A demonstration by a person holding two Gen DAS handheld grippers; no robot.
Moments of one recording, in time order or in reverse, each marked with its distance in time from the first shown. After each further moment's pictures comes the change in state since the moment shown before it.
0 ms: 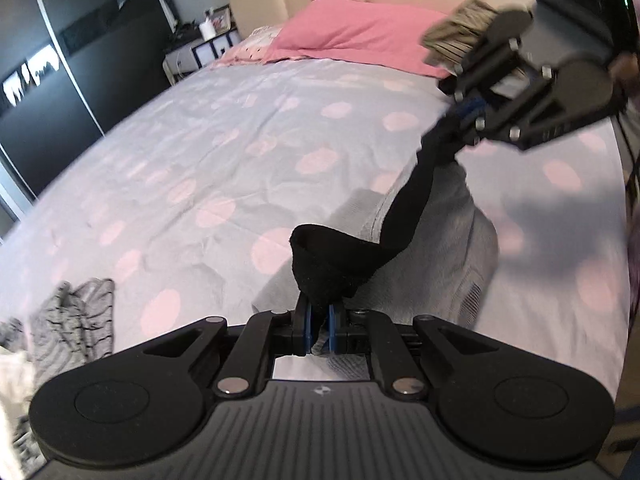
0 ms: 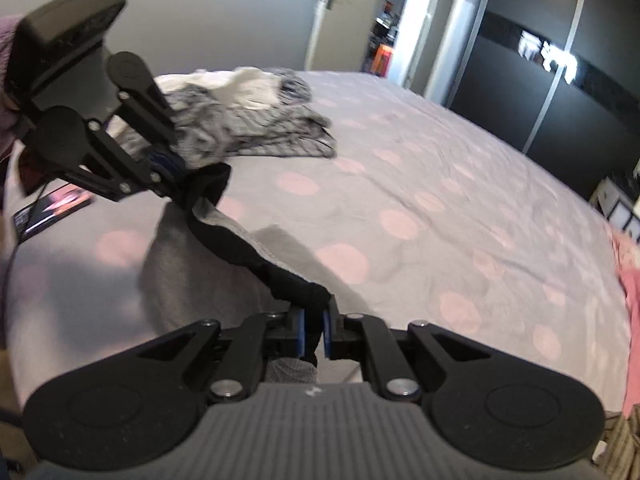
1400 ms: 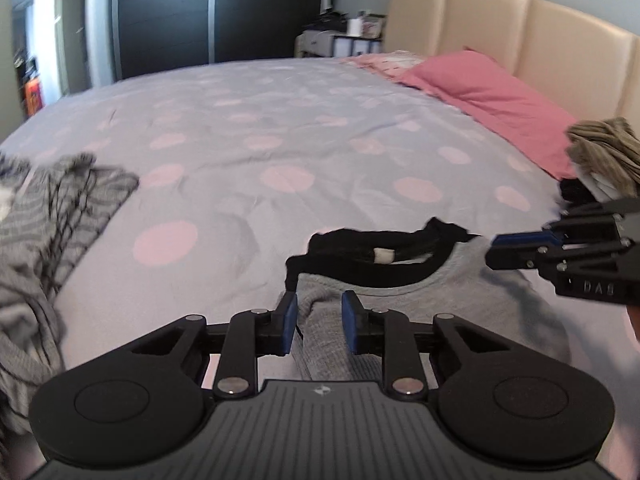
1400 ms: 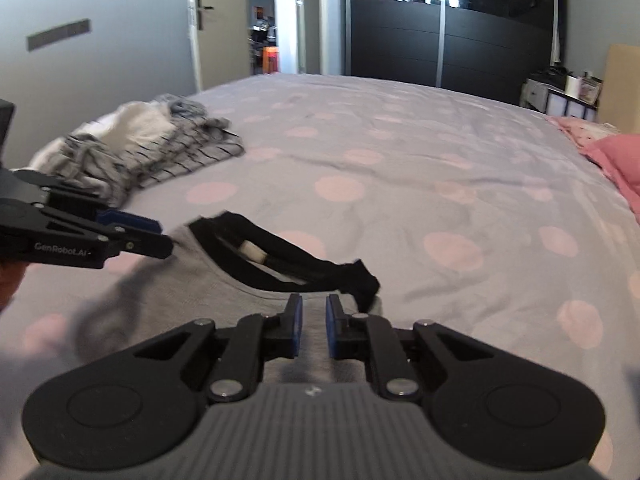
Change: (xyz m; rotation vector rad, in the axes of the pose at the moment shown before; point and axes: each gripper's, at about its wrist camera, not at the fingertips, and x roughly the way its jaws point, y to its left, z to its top) left arm 0.062 0.034 -0.041 -0.545 -0.093 0.142; right arm 0.076 -0.004 -0.036 0.382 -0.039 -0.173
